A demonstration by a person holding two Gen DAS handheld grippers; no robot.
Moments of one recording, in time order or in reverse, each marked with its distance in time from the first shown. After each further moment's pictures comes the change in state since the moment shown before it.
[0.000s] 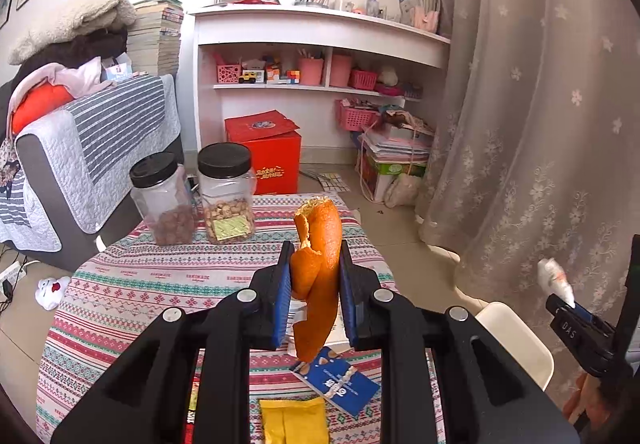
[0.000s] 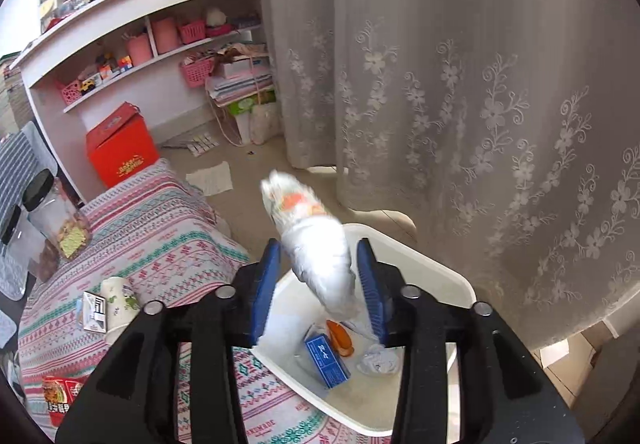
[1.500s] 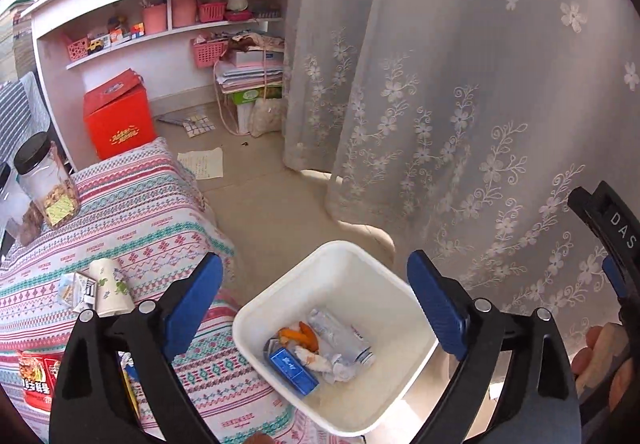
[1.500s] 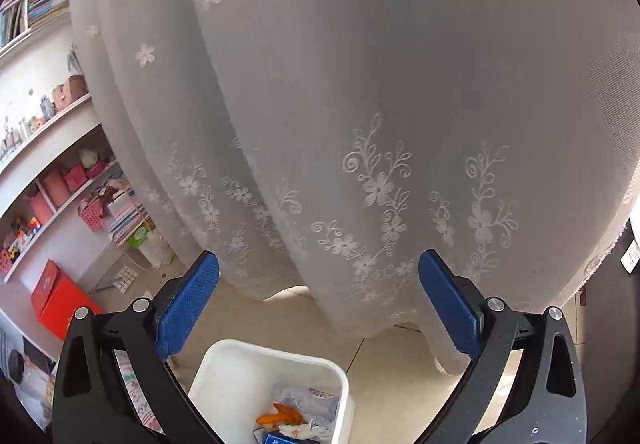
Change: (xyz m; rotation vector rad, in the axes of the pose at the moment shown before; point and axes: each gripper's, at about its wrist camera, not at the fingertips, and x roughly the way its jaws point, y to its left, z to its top) left arm 0.040 -0.223 -0.020 0.197 0.287 -0.283; right arm -0.045 -0.169 0.047 0.402 -0.221 -0.225
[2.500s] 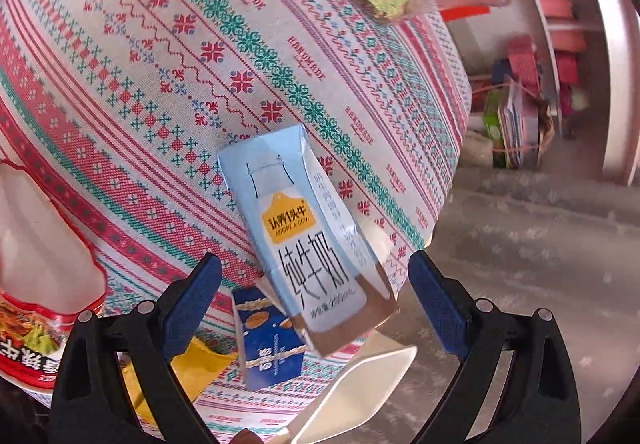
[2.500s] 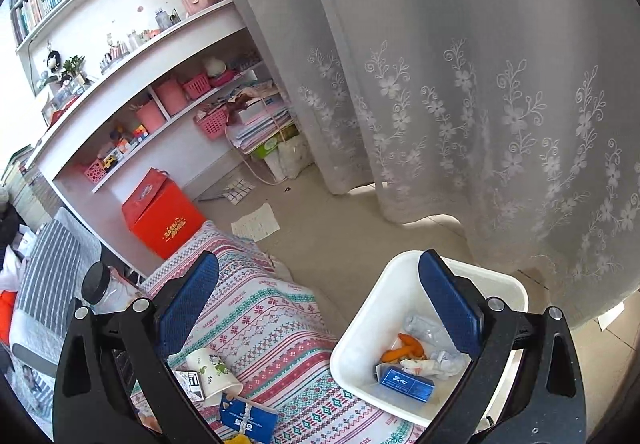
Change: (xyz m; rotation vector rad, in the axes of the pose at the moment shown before) left arm 0.076 0.371 -0.094 -1.323 0.354 -0.026; right arm -0.027 0.171 -0.069 -0.143 0.247 0.366
